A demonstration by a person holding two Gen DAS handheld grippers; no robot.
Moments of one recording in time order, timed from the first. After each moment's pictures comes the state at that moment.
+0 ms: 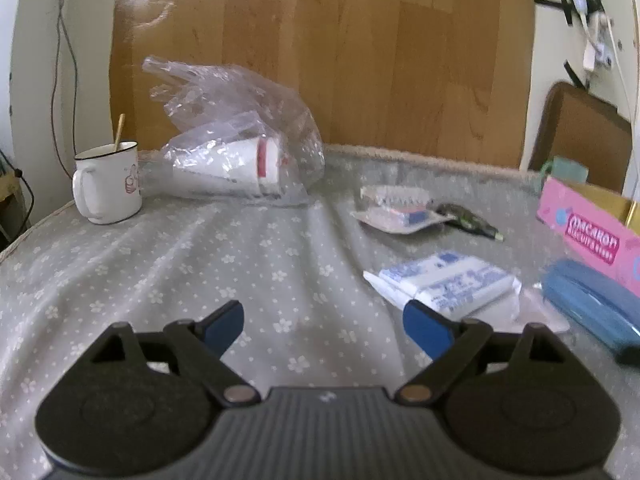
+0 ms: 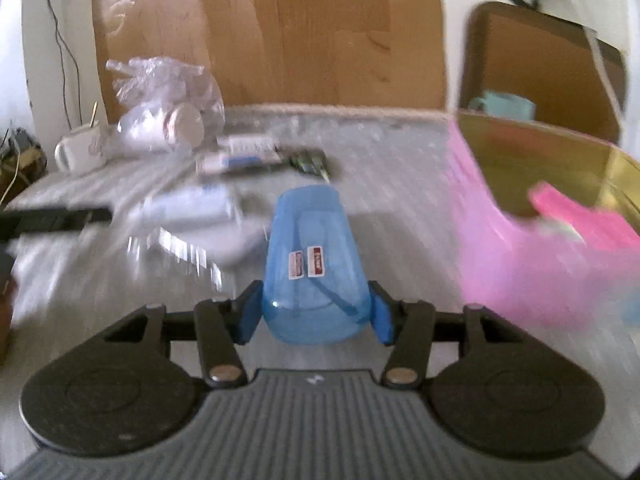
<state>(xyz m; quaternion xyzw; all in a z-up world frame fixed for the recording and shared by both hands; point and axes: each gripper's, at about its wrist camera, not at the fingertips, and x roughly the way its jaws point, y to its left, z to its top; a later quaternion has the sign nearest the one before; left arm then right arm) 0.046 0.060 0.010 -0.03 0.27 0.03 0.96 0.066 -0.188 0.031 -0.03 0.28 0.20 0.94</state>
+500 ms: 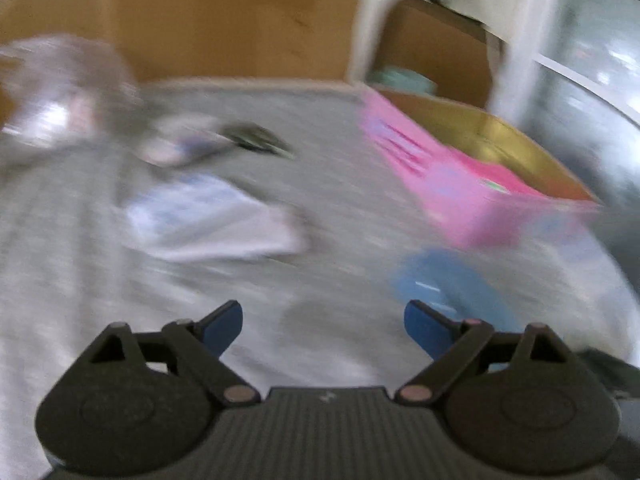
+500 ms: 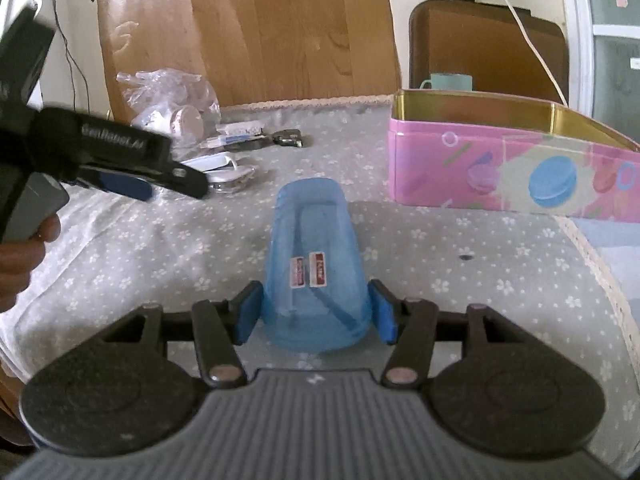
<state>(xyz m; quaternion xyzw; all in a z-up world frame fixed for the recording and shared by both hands) 0.022 -0.074 0.033 -0.03 0.40 -0.17 0.90 -0.043 -0.247 0.008 0.01 0.27 0.18 0.95</state>
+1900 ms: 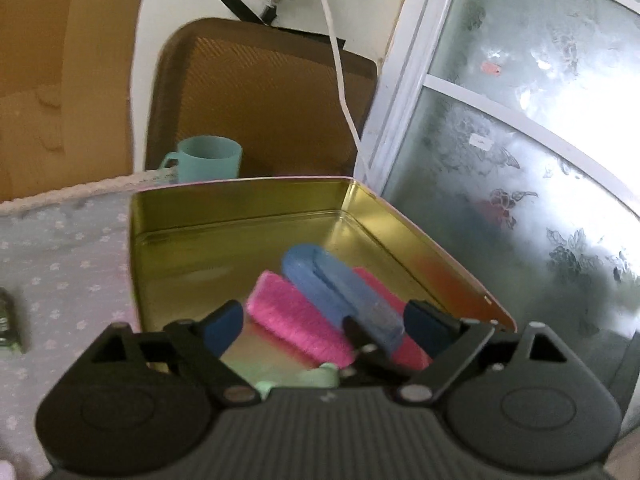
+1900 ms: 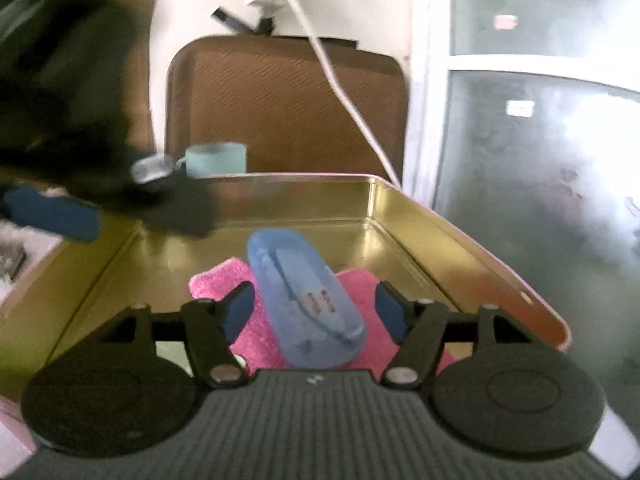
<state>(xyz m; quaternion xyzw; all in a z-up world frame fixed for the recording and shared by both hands) 0.160 -0.263 0.077 -0.03 0.33 -0.31 0.89 0.161 -0.367 0.034 -0.02 0.20 -0.07 0.98</state>
